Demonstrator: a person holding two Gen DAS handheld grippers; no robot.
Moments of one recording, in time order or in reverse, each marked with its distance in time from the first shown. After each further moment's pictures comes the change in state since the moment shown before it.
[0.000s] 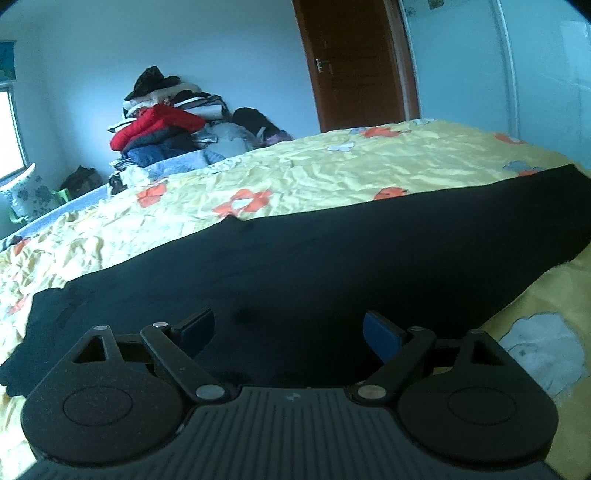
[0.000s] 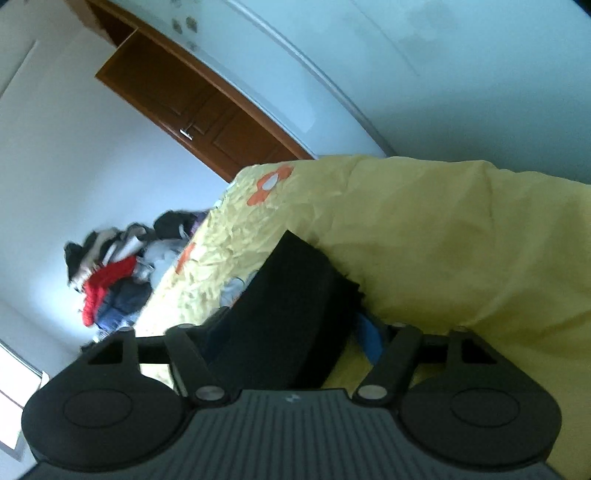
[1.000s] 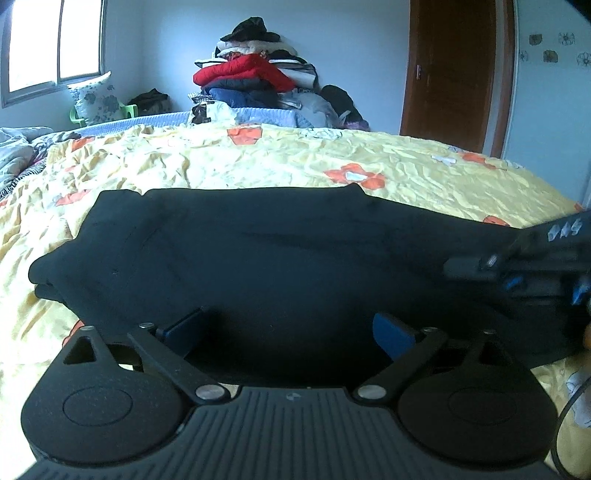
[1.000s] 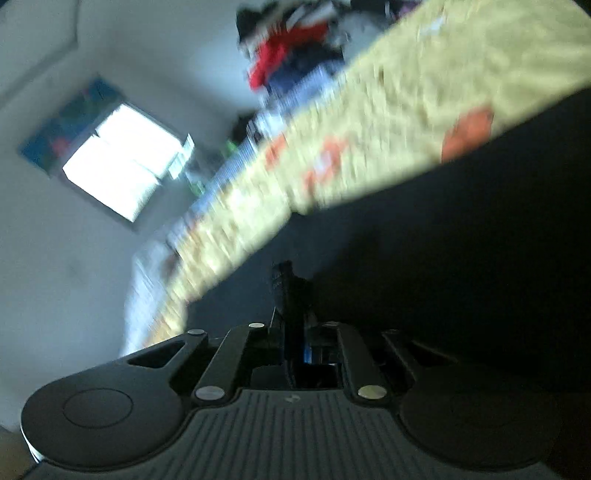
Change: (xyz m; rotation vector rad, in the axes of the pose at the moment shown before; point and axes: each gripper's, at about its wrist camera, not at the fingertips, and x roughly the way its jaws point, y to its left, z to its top) left arm -0.004 0.087 -0.023 -0.341 0.084 0.101; right arm 0.125 0.235 -0.215 -0.359 0.726 0.528
